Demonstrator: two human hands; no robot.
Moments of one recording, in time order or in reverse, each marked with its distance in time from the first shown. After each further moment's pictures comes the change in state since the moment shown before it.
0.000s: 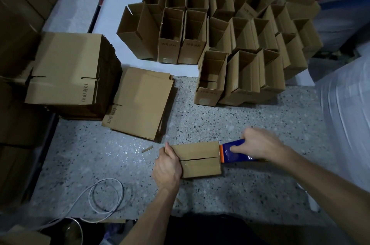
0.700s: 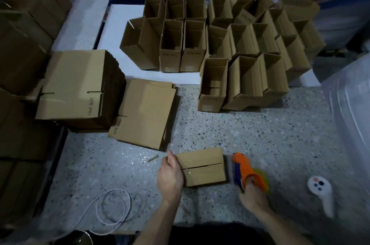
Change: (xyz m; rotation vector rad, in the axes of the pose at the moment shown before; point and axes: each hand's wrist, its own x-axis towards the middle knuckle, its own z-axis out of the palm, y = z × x) left_hand 0.009 -0.006 -0.005 -0.125 -0.075 -0.070; right_hand -0.031 -0.013 0.175 0.436 -0.079 0.356
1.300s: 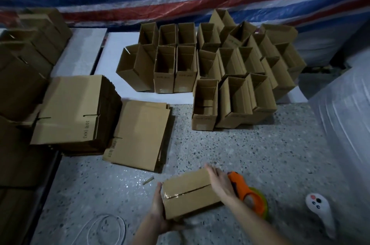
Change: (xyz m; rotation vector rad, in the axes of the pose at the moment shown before) left_hand 0.009 -0.017 -0.029 -0.709 -0.827 -0.810; right_hand 0.003 -0.106 -0.039 0.732 -0.148 -0.013
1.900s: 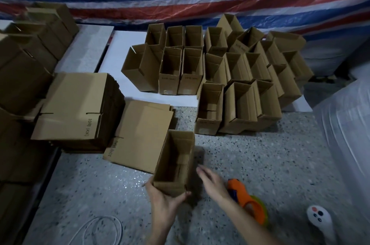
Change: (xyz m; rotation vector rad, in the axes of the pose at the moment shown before) left_hand 0.007 -0.005 0.018 0.450 0.361 1.060; right_hand 0.009 -0.019 0.013 0.039 -0.147 -0.229
